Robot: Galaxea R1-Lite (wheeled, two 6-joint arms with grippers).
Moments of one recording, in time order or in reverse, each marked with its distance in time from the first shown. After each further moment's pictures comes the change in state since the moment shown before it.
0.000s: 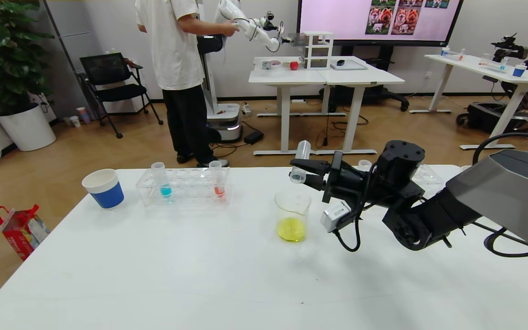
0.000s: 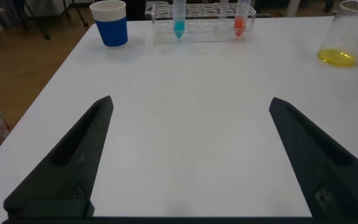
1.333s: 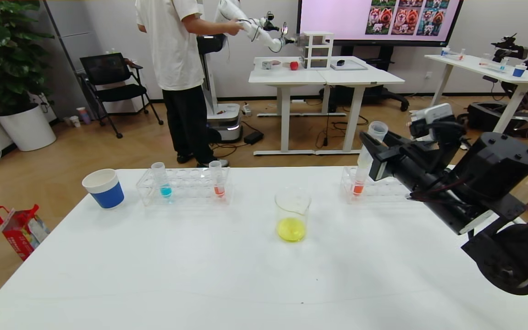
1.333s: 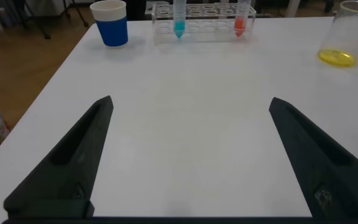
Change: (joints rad) left arm 0.000 0.000 0.000 0.000 0.000 0.000; right arm 0.008 -0.408 0.414 -0.040 -0.874 1.576
